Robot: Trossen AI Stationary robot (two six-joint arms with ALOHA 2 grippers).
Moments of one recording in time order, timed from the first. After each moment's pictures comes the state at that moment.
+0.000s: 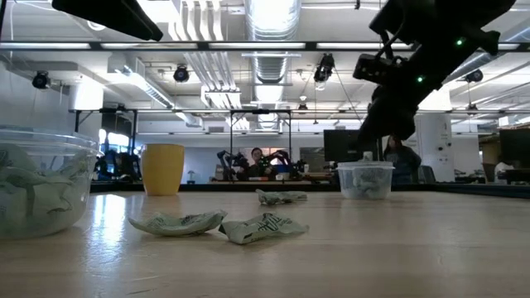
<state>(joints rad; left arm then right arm) -0.63 1.22 0.93 -0.56 -0.80 -0.22 0.09 1.36 0.64 -0.20 0.73 0.11</state>
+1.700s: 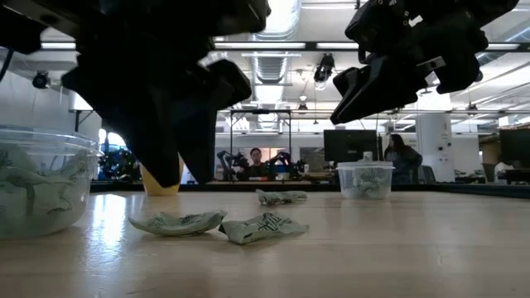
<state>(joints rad) -0.46 1.95 1.41 -0.63 -0.06 -0.13 0.17 1.43 0.67 0.10 0.00 -0.11</state>
